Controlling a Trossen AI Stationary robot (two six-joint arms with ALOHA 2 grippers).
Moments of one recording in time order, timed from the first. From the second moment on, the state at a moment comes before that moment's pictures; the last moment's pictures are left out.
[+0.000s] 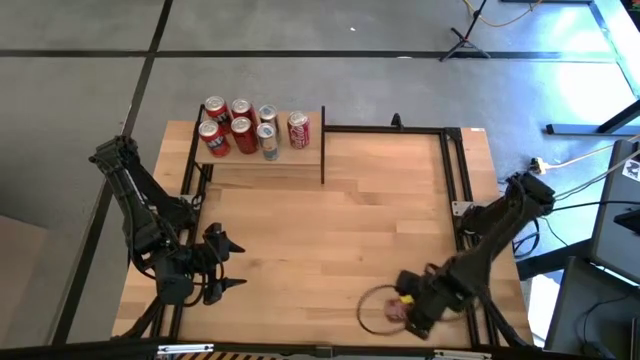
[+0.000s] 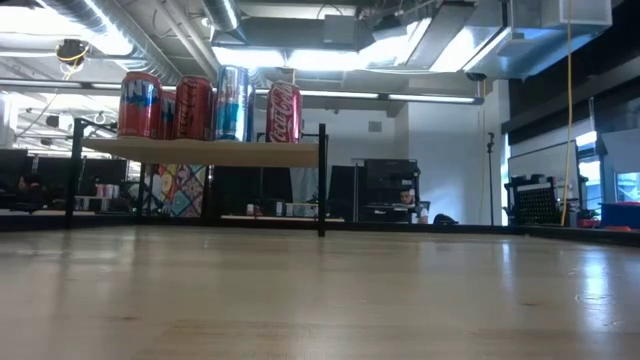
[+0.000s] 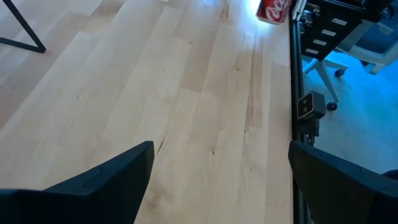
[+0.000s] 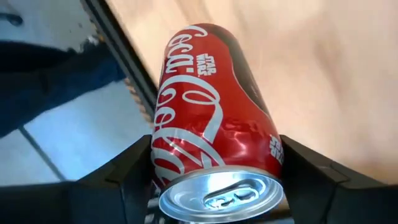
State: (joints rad) left arm -0.94 1.21 1.11 -0.88 -0.69 -1.04; right arm 0.83 1.59 1.34 -1.02 -0.14 1.35
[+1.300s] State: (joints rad) left arm -0.93 1.21 1.11 -0.88 -0.72 -1.04; right arm 0.29 1.94 1.59 -1.40 -0.03 0.23
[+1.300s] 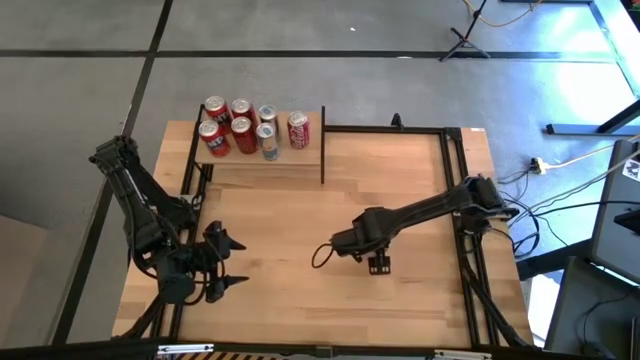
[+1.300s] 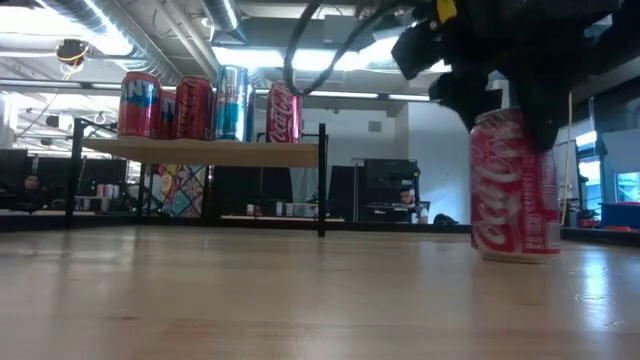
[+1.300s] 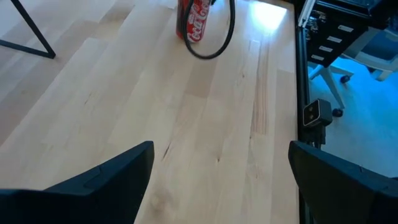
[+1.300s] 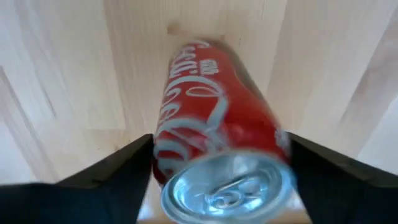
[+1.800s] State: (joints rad) left arm -0.93 1.21 1.11 -0.88 -0.71 -1.04; right arm 0.30 1.80 1.59 -1.38 0.02 0.36
